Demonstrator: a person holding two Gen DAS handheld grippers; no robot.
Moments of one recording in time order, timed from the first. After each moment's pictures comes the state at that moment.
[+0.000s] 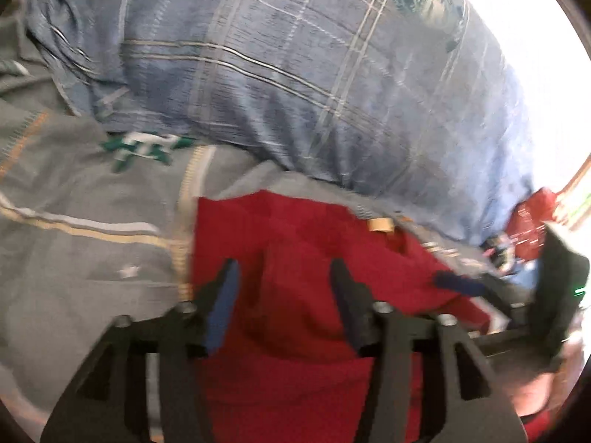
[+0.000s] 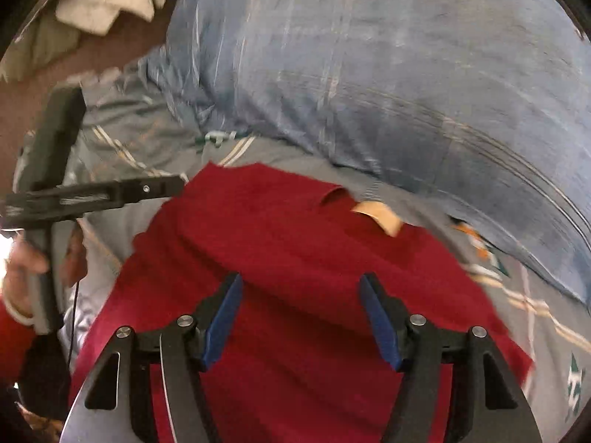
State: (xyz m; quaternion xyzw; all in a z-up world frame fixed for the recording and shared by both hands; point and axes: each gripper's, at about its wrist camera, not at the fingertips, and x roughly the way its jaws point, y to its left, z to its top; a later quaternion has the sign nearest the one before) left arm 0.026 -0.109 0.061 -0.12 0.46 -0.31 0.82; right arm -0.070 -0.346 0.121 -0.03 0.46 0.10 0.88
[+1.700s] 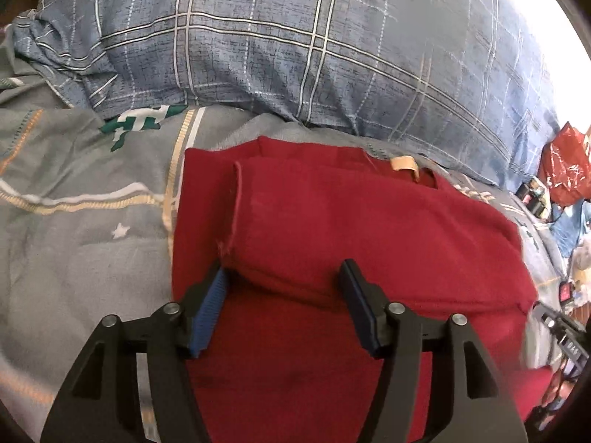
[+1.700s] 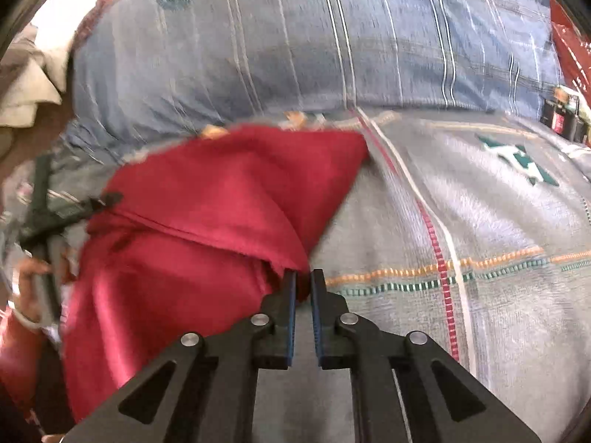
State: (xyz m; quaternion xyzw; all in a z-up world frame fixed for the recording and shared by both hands) left arm -0.017 -0.138 0.042 -0.01 0.47 -0.27 0.84; right arm -0.245 -0.471 0.136 0.14 0.43 -0.10 0.89
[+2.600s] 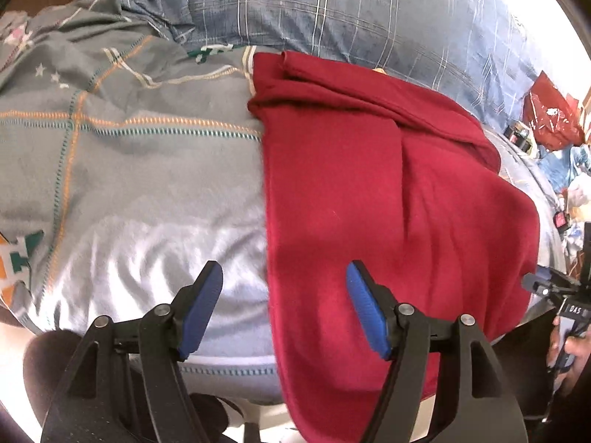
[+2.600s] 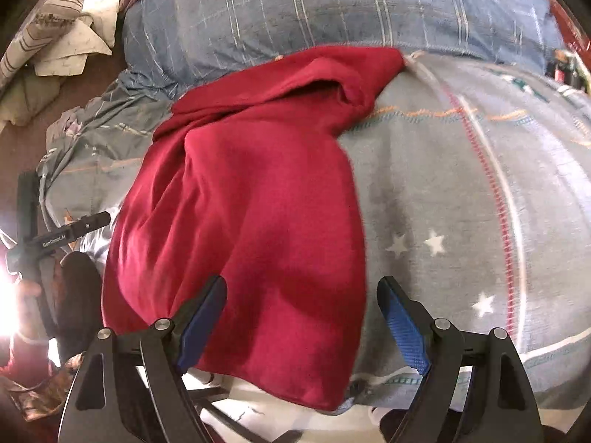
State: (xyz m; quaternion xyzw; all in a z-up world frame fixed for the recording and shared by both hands) left arm -0.197 -0.046 0.046 0.03 0.49 -0.23 0.84; right arm -0.345 -0.395 0.101 0.16 0.49 -0.02 0.86
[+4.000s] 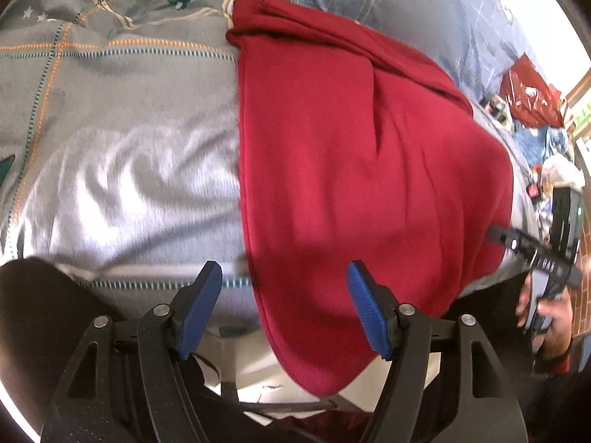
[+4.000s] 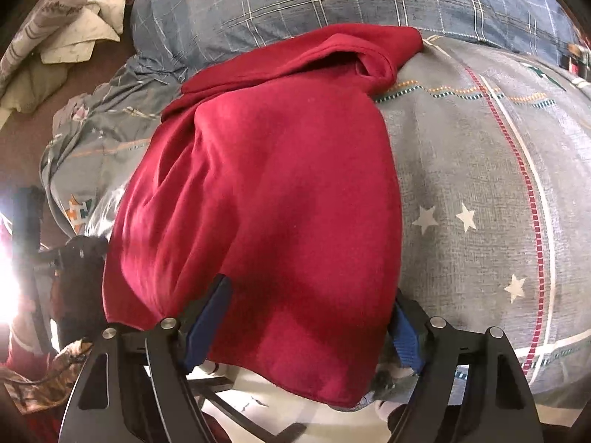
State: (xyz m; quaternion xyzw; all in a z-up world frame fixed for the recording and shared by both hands) left arm -0.239 -0.030 0.024 0.01 0.56 -0.28 0.78; right arm -0.344 -0.386 0.088 0.16 0.50 0.00 0.85
